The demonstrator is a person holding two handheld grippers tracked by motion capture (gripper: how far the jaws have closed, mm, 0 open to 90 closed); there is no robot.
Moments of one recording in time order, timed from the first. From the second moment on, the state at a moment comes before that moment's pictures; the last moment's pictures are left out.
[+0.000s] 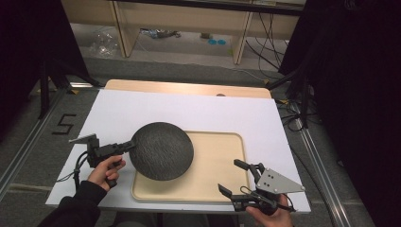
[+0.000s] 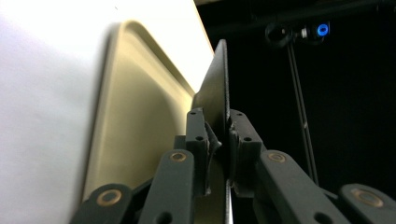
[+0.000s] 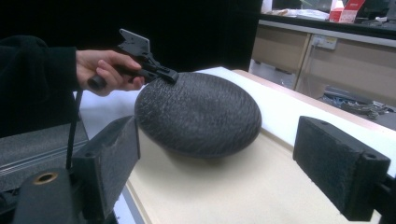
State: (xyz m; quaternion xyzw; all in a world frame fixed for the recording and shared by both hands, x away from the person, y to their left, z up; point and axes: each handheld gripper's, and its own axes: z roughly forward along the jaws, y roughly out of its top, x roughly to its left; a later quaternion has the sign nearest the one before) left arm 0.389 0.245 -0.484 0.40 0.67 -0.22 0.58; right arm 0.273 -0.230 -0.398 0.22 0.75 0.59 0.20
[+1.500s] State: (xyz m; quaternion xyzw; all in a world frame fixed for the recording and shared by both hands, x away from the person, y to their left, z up) left arm 0.399 0.168 -0.521 0.45 0.69 -0.25 0.52; right arm 0.272 -0.228 -0.399 0.22 0.75 0.59 0.21
